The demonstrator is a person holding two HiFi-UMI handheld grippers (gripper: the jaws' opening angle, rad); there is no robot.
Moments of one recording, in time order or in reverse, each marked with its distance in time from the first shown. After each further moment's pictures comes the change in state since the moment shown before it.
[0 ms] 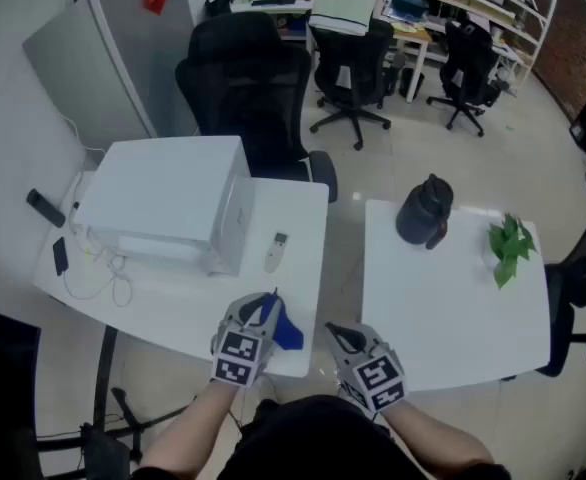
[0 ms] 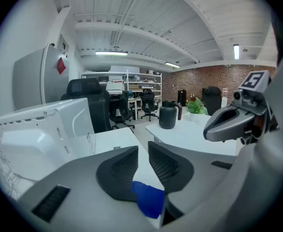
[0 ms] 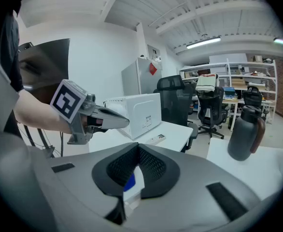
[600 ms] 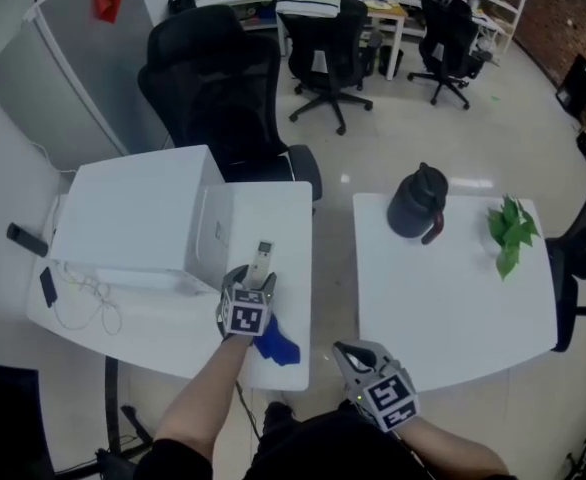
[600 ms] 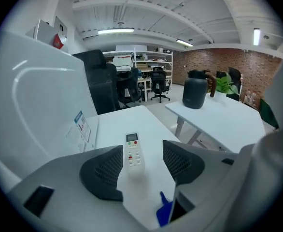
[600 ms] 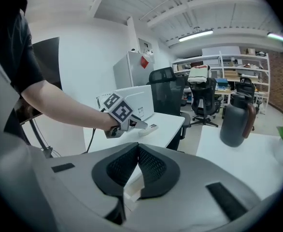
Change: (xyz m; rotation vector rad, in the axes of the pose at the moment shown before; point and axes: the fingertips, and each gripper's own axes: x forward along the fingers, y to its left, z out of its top) left arm 0.148 0.079 -0.060 -0.017 0.243 0.124; right arm -0.012 -0.024 -0.022 0.068 0.071 -0.034
